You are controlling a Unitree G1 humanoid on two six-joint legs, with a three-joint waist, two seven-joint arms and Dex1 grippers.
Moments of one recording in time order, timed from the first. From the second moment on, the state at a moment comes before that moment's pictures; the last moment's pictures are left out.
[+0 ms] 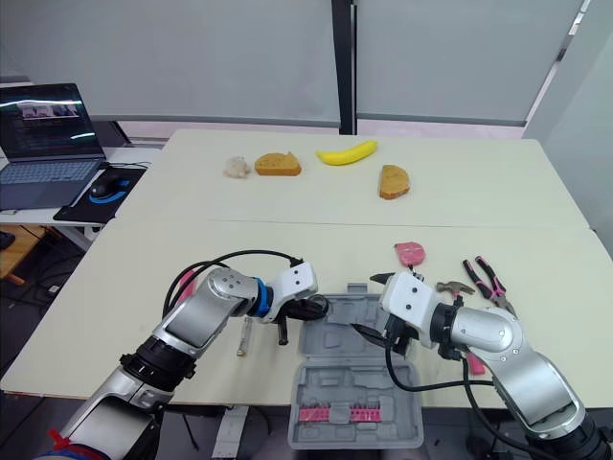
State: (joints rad) left arm -0.54 0.52 -0.43 0.07 0.00 0.59 -1.08; right arm -0.13 -0.69 0.21 -0.65 0.20 0.56 0.72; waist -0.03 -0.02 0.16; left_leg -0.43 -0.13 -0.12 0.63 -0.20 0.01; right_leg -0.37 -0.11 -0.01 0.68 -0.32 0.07
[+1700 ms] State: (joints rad) left arm -0.54 0.53 -0.34 0.05 -0.05 0.49 -1.06; right arm -0.15 -0.66 0.22 -0.62 0.18 0.55 0.71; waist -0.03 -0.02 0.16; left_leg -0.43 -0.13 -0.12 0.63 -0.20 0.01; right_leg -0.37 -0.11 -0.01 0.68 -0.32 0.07
